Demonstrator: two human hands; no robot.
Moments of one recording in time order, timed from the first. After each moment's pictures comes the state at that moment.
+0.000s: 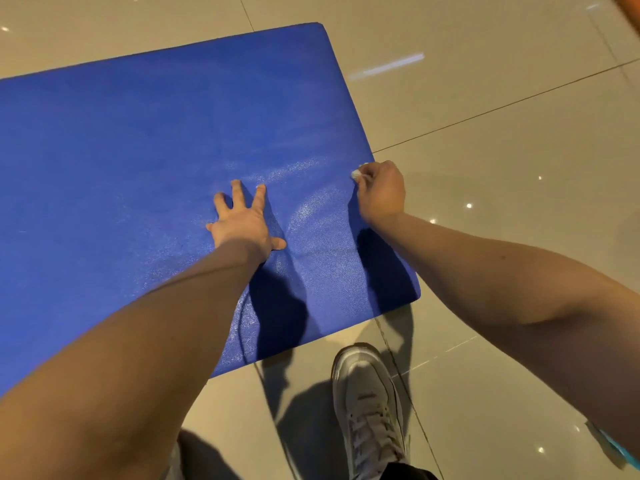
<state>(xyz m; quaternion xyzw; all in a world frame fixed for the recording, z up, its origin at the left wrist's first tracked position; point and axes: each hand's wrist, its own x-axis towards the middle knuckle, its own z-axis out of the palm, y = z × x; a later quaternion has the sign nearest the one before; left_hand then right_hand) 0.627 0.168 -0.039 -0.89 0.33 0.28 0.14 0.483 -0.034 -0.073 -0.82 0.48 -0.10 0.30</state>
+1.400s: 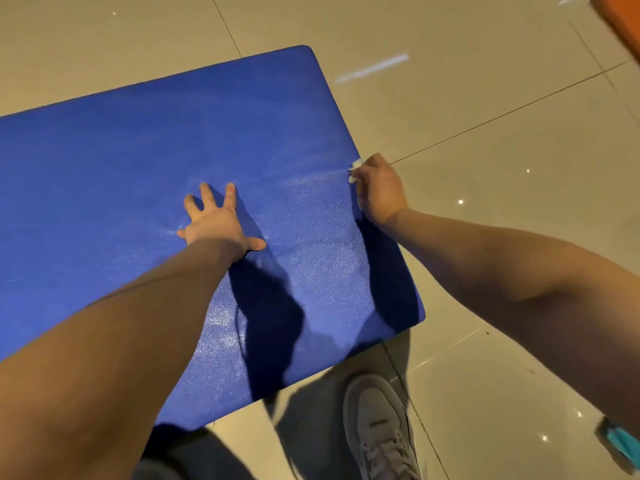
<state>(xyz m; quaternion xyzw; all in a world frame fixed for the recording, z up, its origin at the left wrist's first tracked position) 0.691 0.147 -0.029 -0.90 0.29 0.31 0.12 0.507 -0.071 -0.059 -0.83 0.45 -0.07 0.33</state>
